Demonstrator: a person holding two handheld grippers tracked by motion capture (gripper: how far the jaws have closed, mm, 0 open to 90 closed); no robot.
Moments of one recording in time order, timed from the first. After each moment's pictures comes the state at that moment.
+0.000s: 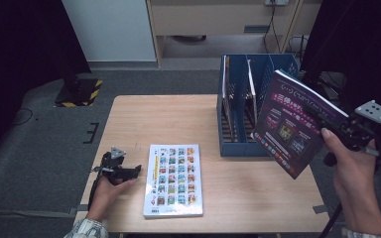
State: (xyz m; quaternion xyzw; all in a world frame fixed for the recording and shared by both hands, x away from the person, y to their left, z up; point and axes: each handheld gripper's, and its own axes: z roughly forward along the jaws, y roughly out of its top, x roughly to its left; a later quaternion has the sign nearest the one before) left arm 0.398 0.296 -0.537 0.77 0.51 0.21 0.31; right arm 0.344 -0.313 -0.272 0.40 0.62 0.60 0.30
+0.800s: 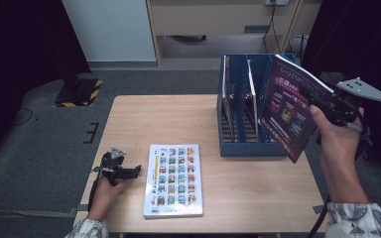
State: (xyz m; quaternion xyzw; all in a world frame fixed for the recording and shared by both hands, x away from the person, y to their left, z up) left arm 0.398 0.295 -0.537 0.77 0.51 0.21 0.31; right arm 0.392 -0.294 -0.259 0.45 0.61 0.54 0.36
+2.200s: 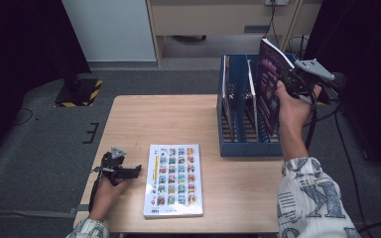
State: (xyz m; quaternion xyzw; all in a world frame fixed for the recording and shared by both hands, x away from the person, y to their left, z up) left arm 0.398 0.294 -0.537 0.77 0.52 0.21 0.31; right arm 0.496 -0.247 -0.289 0.50 0.57 0.51 0.42
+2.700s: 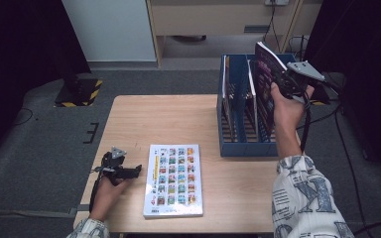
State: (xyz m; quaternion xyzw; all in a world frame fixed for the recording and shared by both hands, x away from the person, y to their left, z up) left arm 0.399 0.293 -0.537 0.76 0.52 0.22 0.31; right arm 0.508 -0.240 -0.302 0.49 0.58 0.50 0.42
